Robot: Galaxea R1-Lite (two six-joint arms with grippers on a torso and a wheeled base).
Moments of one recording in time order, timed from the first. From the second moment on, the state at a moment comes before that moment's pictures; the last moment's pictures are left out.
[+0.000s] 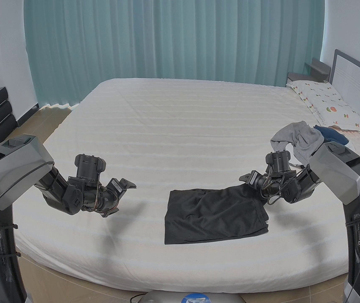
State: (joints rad) left arm -0.21 2.25 -1.00 -0.52 -0.19 -1.00; right arm 0.21 2.54 -1.36 -0.57 0.07 0.67
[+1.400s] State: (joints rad) left arm -0.21 2.25 -0.99 -0.52 -0.19 -1.00; right arm 0.13 2.46 -1.25 -0.58 0.10 0.74
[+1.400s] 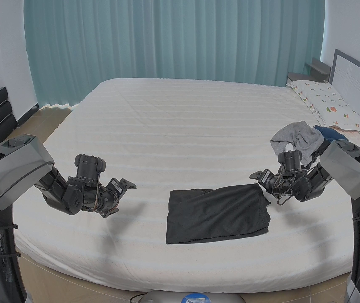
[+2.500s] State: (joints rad) left arm -0.21 2.25 -1.00 -0.52 -0.19 -1.00; right arm 0.12 2.29 -0.68 -0.83 0.30 0.59
